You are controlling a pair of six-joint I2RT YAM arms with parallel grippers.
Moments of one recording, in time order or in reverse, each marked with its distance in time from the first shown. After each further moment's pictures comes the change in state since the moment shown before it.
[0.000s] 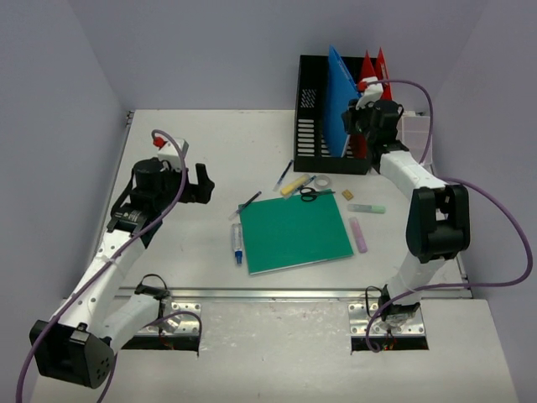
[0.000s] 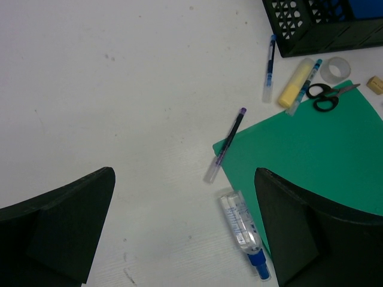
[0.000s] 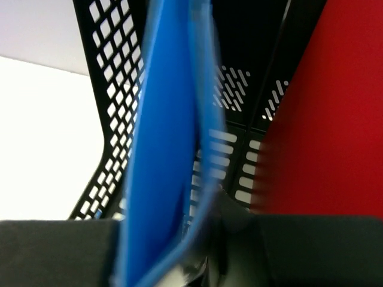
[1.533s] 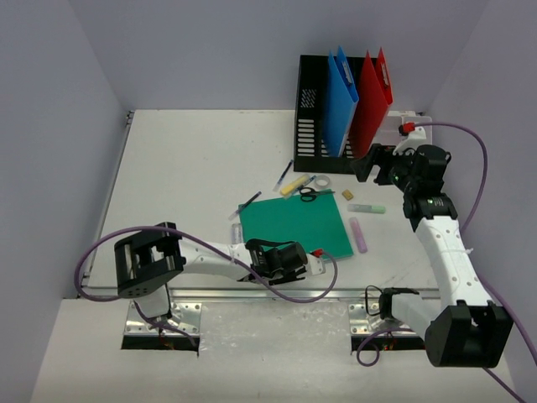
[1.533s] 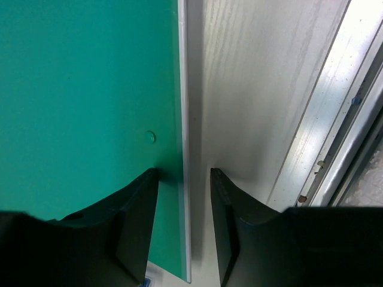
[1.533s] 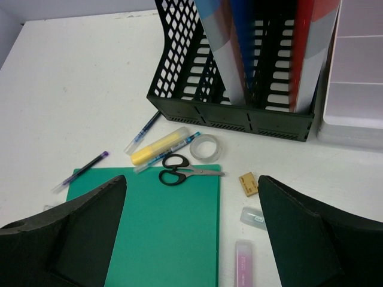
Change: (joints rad) left arm -1.070 0.764 0.080 0.065 -0.337 0.337; right arm -0.138 -0.721 -0.412 -0.459 -0.194 0.221
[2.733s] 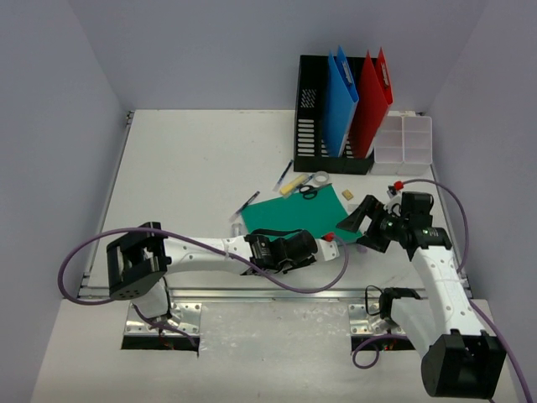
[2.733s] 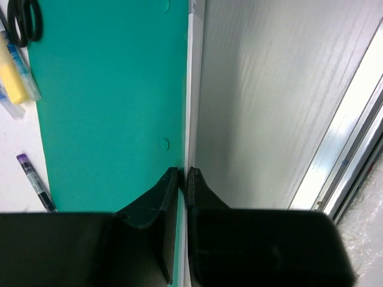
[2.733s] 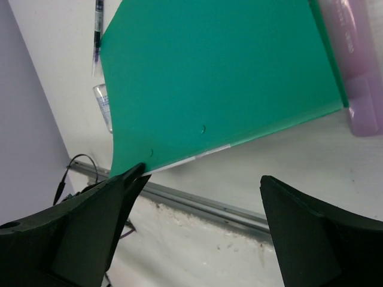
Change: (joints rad) left arm 0.003 -0.048 0.146 -0.034 -0.097 -0.014; right arm -0.019 -0.199 -0.284 -0.485 -0.199 0.373
